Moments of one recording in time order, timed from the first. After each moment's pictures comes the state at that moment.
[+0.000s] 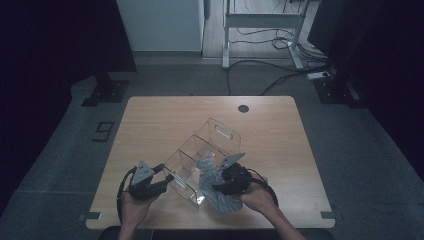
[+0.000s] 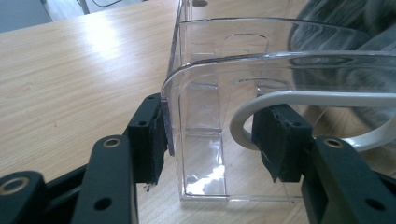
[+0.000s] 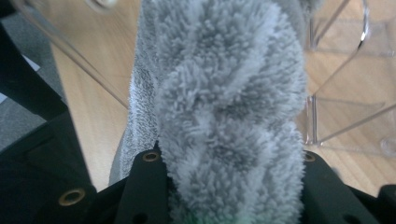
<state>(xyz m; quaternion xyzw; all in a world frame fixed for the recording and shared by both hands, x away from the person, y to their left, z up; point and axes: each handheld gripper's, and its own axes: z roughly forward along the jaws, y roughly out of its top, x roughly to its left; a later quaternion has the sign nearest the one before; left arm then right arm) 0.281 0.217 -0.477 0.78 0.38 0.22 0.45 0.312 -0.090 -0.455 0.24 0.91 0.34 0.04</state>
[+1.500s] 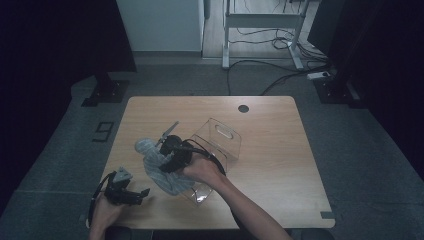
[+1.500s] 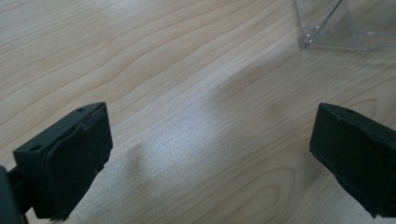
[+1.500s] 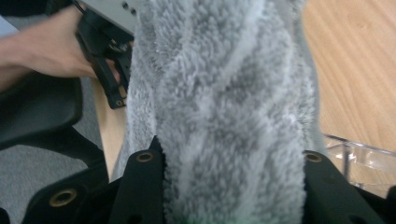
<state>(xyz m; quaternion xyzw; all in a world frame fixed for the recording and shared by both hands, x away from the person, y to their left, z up) 0.296 0.308 -0.531 0.83 0.43 0.17 0.32 0.357 0.068 -0.388 0.18 0.93 0.31 0.01</state>
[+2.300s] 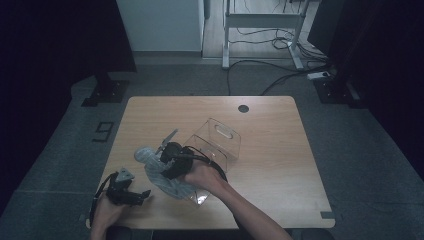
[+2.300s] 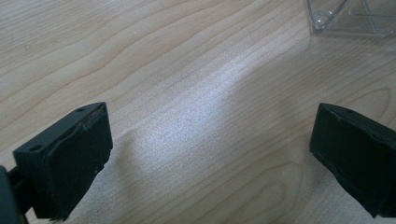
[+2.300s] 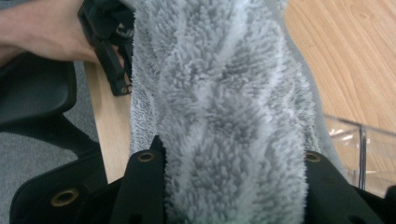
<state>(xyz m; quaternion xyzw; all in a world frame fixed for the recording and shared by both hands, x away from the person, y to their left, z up) 0.299 0.305 -0.538 0.83 0.43 0.15 0.31 0.339 0.062 -0.392 0.17 0.94 0.30 0.03</state>
